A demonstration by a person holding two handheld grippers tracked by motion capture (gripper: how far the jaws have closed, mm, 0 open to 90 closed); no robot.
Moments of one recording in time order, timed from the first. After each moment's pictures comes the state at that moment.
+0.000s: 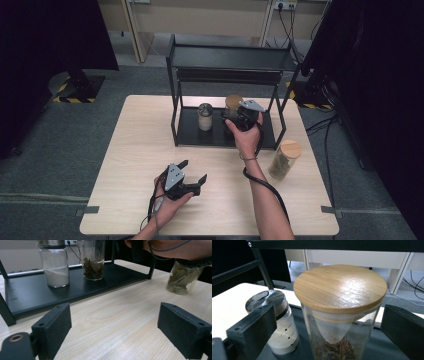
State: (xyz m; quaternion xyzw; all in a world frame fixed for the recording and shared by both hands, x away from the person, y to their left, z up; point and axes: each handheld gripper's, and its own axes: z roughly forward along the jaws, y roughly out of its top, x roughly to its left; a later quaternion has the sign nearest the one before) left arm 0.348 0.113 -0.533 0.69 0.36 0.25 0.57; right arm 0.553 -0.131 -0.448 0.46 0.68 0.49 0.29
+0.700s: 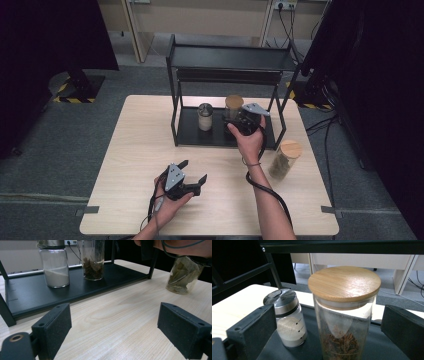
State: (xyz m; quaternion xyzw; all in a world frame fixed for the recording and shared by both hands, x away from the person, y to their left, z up) left arm 0.348 0.112 -0.533 0.69 0.36 0.25 0.57; right arm 0.531 -0.137 -0.441 0.45 0.68 0.51 0.28
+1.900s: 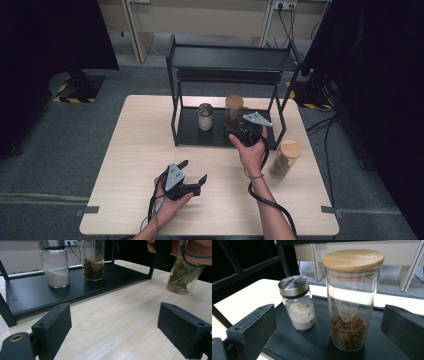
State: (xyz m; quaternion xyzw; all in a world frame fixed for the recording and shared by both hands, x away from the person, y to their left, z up) left arm 0.347 0.112 -0.533 0.69 0.36 0.25 0.57; right arm 0.498 -0.143 -0.452 0.45 0.68 0.51 0.26
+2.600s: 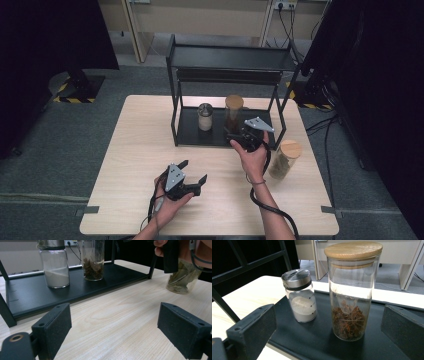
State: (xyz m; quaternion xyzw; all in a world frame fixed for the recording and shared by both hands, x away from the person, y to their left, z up) left arm 0.347 0.111 -0.533 0.70 0.36 0.26 0.57; right arm 0.483 -0.147 -0.457 0.45 0.69 0.51 0.26
